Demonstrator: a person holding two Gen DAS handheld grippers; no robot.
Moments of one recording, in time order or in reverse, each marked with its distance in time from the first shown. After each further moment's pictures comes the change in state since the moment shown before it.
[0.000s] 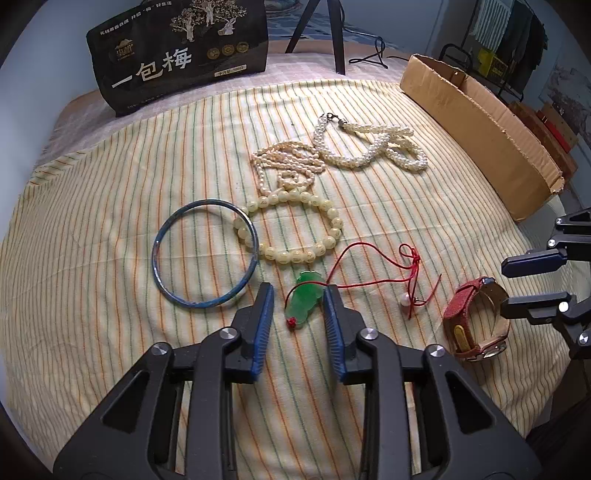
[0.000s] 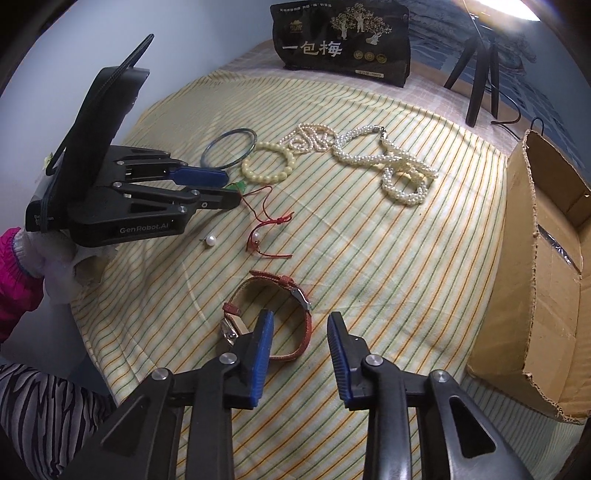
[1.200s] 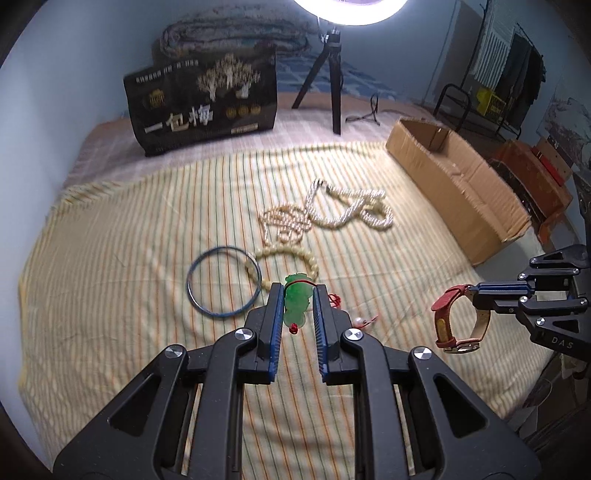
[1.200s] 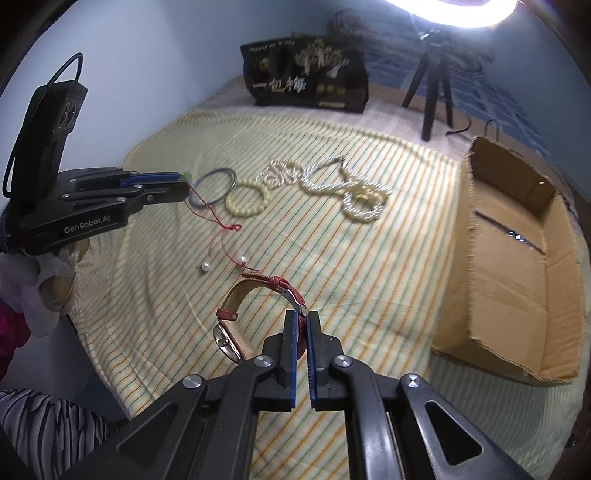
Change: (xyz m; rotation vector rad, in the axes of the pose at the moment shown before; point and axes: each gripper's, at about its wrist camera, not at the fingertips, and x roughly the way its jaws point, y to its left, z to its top) left arm -0.078 -0.007 0.009 -0.061 -0.150 -0.006; right arm -0.047 -0.003 -0.008 0.101 -0.118 -0.079
